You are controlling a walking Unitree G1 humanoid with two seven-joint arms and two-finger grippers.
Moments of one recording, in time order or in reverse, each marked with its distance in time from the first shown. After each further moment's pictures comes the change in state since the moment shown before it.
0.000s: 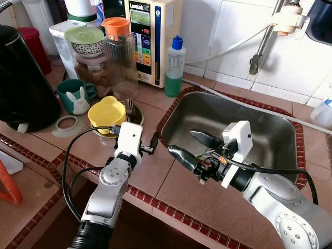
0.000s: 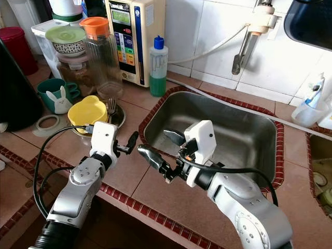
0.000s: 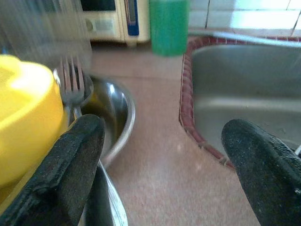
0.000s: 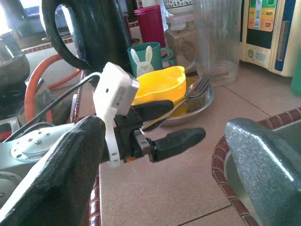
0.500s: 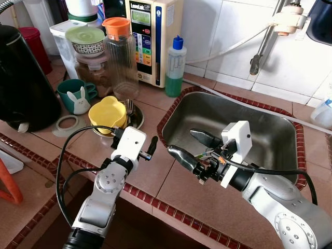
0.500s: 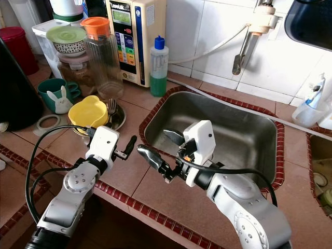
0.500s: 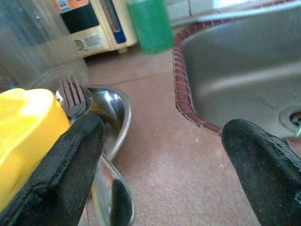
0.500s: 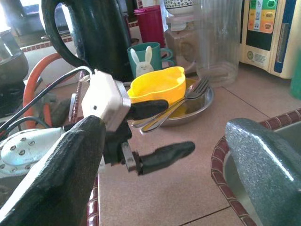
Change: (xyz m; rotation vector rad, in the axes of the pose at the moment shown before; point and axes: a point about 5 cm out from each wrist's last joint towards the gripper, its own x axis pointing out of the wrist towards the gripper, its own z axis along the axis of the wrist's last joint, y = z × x) left arm -0.014 0.002 -0.007 0.255 0.002 -0.053; right arm 0.001 0.001 0.000 -0.013 0.000 -0.002
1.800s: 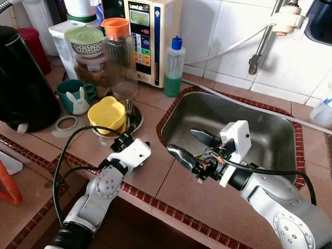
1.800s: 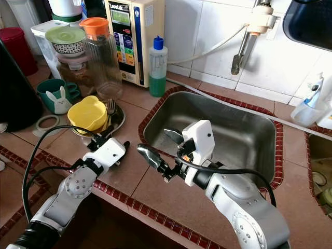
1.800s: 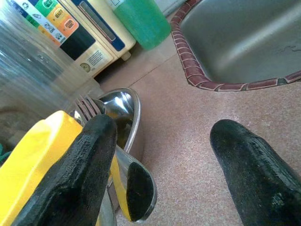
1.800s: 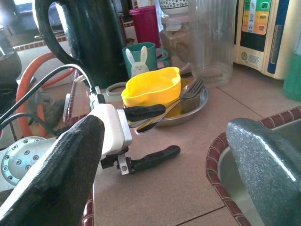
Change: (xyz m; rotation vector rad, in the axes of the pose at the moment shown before) left arm 0.004 0.010 -0.023 0.370 -0.027 -0.015; right arm 0.001 0.000 0.000 -0.010 0.001 -0.022
